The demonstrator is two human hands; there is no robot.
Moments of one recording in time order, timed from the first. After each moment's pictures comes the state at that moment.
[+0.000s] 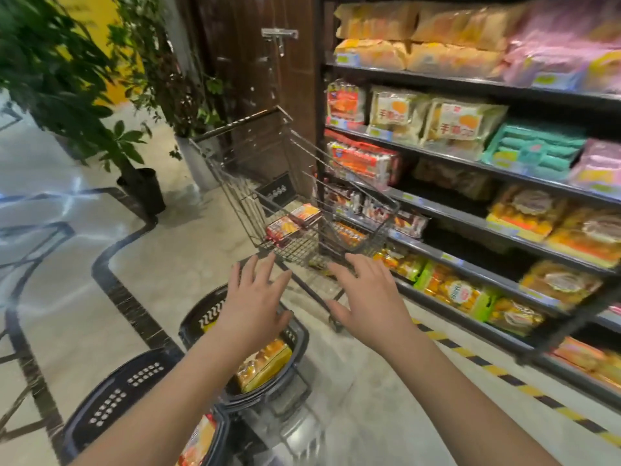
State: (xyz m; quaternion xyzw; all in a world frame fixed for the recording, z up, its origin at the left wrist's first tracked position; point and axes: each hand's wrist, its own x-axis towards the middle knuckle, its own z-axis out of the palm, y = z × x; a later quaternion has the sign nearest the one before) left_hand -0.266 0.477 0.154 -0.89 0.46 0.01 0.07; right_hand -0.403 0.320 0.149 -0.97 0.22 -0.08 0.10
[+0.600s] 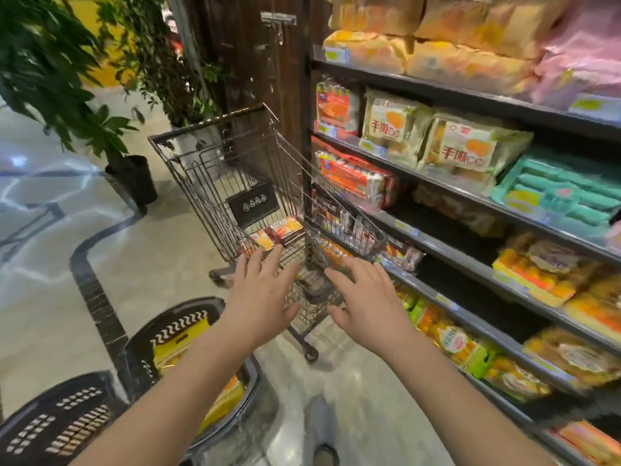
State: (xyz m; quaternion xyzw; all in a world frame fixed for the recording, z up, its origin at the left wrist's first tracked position) left_hand -0.225 0.229 0.131 -0.91 0.42 0.02 0.02; right_hand -0.349 0.069 0.122 -0.98 0.14 -0.05 0.08
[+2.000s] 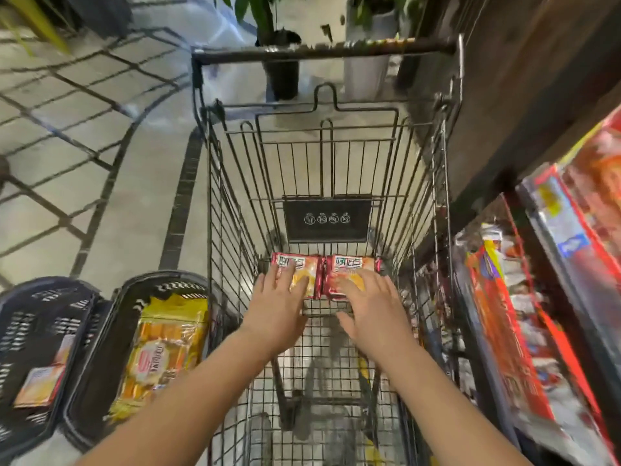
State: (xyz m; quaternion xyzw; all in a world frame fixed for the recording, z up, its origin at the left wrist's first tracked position) left_hand 0.175 -0.032 -0.047 -0.97 0.06 0.24 0.01; right_hand 0.186 -0.217 -0.055 -0.97 -0.15 0.16 0.13
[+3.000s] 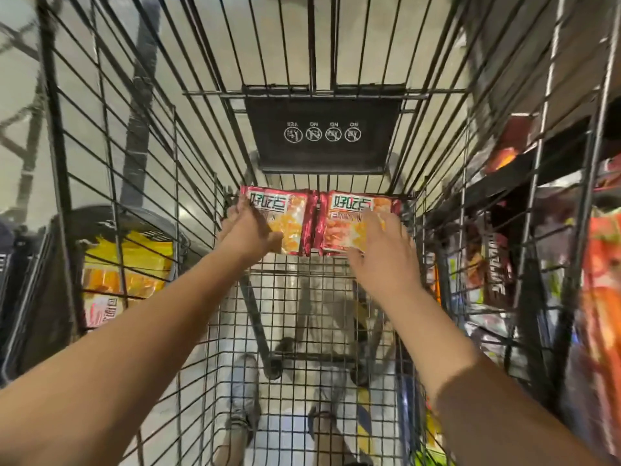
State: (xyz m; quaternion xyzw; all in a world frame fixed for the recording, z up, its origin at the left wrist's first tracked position) left_hand 0.275 0.012 -0.280 -0.90 -0.25 0.25 -0.24; right_hand 0.268 -0.229 -0.238 -0.96 -0.02 0.23 0.16
